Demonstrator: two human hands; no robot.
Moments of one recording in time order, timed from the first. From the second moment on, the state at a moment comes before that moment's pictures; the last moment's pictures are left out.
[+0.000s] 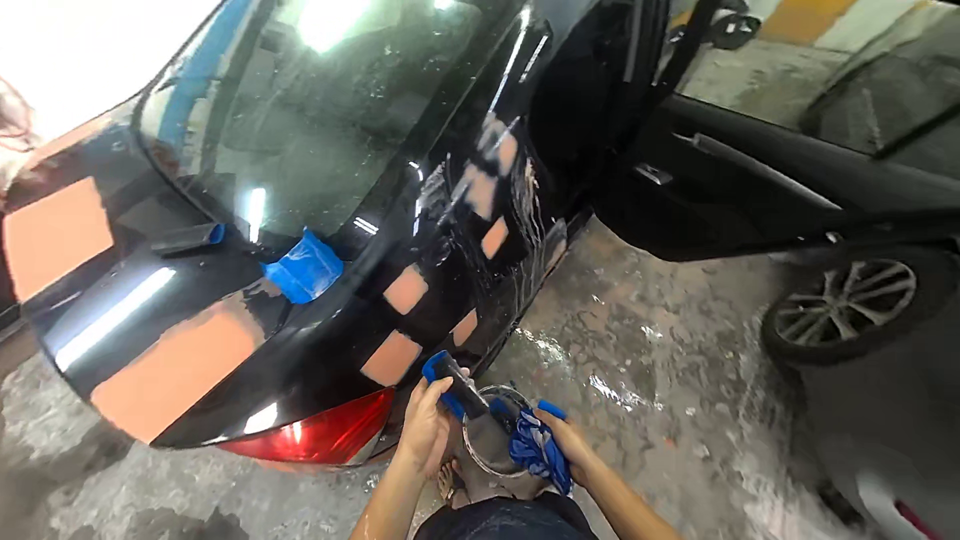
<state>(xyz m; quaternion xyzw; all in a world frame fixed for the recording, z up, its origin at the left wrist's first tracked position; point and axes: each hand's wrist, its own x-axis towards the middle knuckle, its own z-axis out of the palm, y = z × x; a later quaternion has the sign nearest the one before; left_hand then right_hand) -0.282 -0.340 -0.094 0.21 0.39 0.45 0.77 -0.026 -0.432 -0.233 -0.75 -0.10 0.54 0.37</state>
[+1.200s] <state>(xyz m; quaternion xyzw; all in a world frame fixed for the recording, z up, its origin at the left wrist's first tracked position) -0.228 -0.356 -0.102 0.33 0.43 0.40 0.74 -0.069 -0.460 -0.104 -0.62 -0.61 0.36 0.35</state>
